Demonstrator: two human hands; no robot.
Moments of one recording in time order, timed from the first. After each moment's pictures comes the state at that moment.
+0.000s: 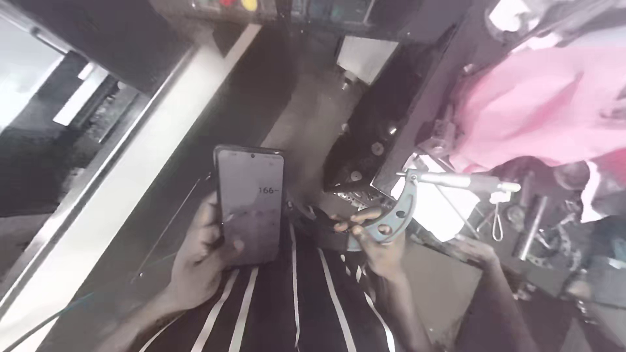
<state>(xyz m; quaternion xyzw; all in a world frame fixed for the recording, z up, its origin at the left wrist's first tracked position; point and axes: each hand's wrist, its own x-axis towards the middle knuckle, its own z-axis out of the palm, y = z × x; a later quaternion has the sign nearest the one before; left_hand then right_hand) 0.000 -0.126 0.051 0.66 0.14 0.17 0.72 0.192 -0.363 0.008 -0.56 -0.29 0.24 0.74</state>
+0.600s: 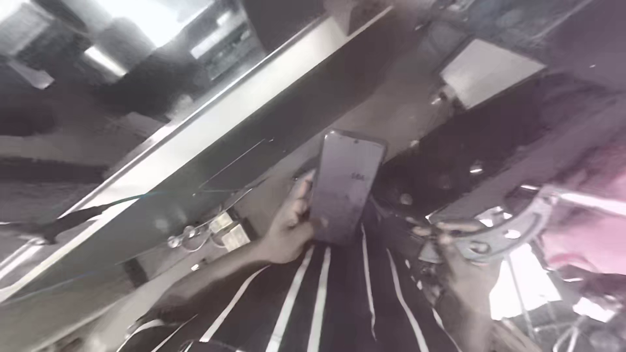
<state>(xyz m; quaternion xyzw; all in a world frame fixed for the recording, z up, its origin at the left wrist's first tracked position) 0.017 -0.168 0.037 0.59 0.20 0.25 0.74 0.257 -0.355 0.020 -0.56 -0.36 0.33 0.67</state>
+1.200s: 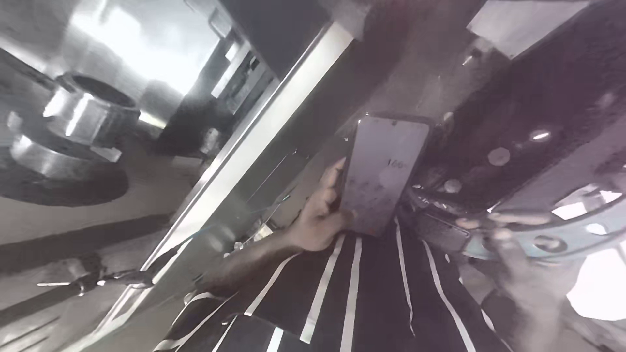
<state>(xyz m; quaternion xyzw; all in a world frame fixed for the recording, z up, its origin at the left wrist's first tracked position) 0.022 -0.075 0.043 0.59 0.14 0.17 0.78 0.233 -0.313 0.011 -0.64 -0.32 0.23 0.66</state>
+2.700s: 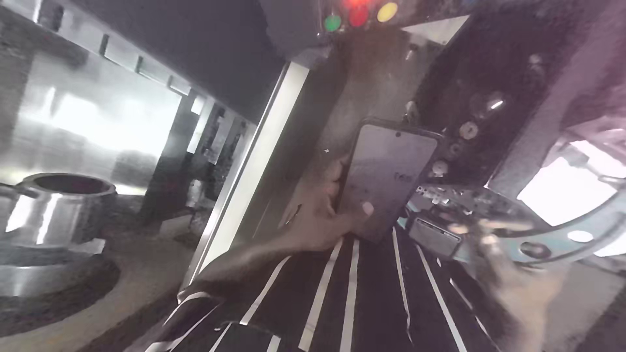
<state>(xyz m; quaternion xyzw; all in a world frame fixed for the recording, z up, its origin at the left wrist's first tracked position) 0.050 0.009 0.056 0.60 0.06 0.06 0.80 0.159 -0.278 0.022 -0.66 -0.23 0.12 0.70</state>
